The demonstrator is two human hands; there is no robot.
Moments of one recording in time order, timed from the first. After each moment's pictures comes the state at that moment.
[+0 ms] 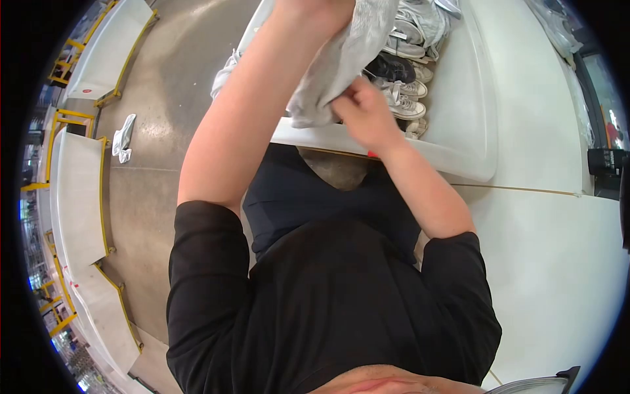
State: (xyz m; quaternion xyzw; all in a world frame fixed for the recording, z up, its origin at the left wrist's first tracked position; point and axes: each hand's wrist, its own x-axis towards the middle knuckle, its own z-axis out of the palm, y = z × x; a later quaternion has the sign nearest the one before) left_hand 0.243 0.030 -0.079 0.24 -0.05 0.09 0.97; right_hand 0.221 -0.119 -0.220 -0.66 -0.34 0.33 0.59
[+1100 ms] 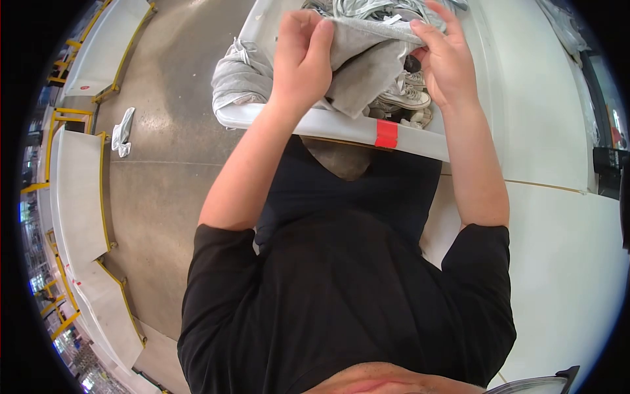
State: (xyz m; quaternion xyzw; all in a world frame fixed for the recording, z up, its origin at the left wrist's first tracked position) left_hand 0.178 0.041 -0.218 0.56 0.00 0.38 0.73; right_hand 0.289 -0.139 -0.163 -0.57 -0.15 0.16 0.79
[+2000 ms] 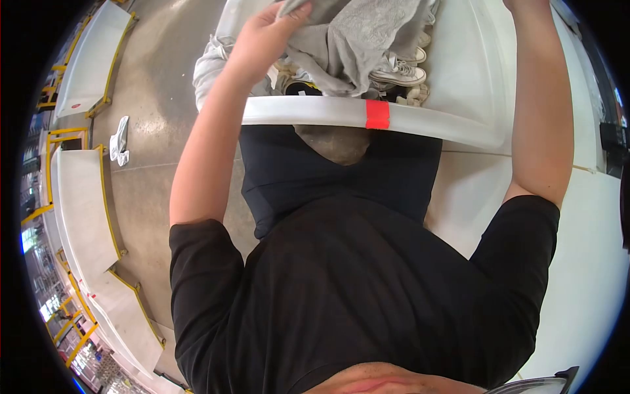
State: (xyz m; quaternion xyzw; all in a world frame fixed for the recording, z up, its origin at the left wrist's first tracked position) left_hand 0.197 0.080 -0.221 0.71 0.12 0.15 0.67; right_hand 0.358 -0.163 -0.035 -0.75 -0.30 0.04 0.58
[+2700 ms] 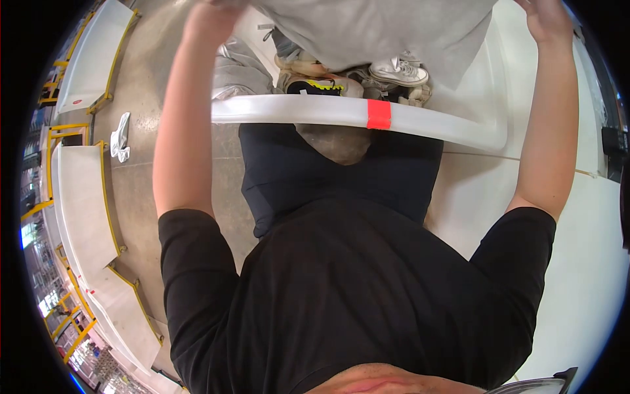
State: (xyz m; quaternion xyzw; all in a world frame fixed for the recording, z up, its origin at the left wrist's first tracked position) left_hand 0.258 0.273 -0.277 0.39 0.23 0.21 0.87; right_hand 0.417 -0.234 -0.060 -0.72 -0.16 -0.06 0.67
